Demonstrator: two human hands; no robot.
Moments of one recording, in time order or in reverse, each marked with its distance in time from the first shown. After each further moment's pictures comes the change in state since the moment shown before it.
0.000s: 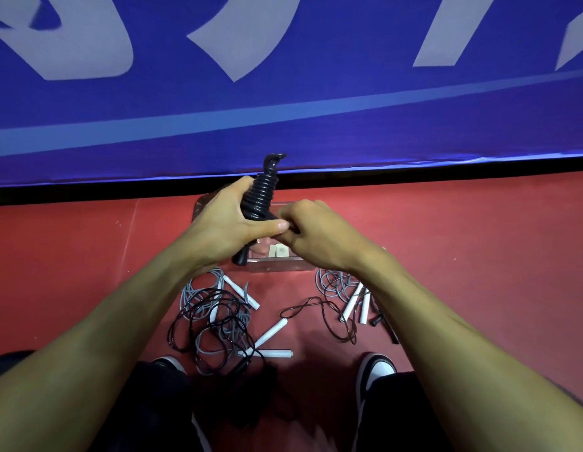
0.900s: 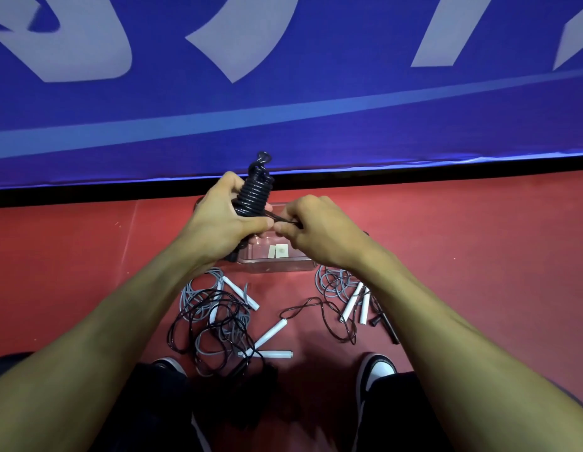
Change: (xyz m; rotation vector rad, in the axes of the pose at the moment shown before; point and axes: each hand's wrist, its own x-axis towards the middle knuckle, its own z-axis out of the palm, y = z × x) left_hand 0.001 -0.004 -0.001 -0.032 0.157 -0.025; right_hand -0.001 0.003 -0.005 -0.004 0.027 0.066
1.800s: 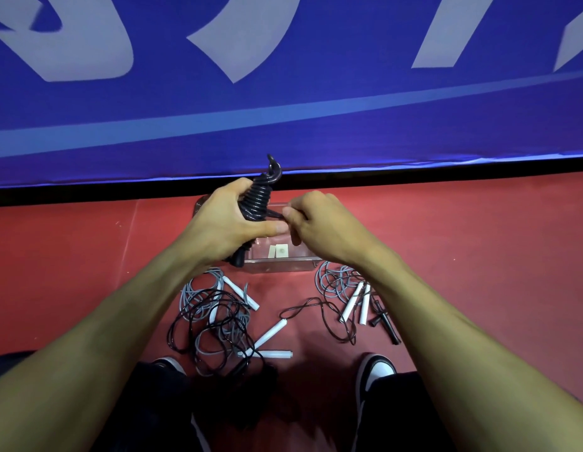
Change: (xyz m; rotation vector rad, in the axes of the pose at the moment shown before) left_hand 0.000 0.004 -0.001 0.205 -0.058 0.054; right_hand 0.000 -0.001 -0.003 0.057 0.048 0.079
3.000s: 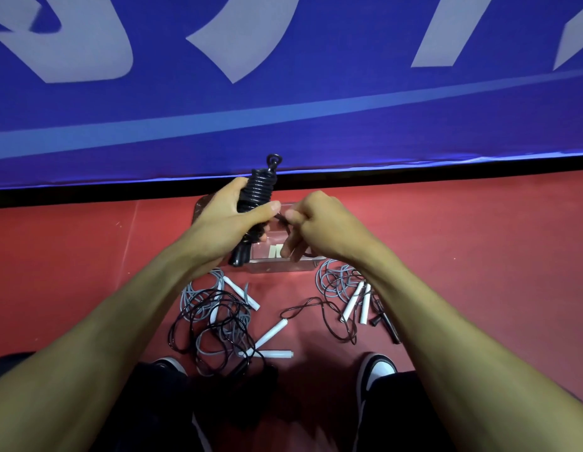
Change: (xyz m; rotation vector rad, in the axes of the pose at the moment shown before) left_hand 0.000 -0.001 0.009 -0.411 -0.044 -0.033; right_hand -0.004 -0.005 -0.001 0.227 -0.116 0.139
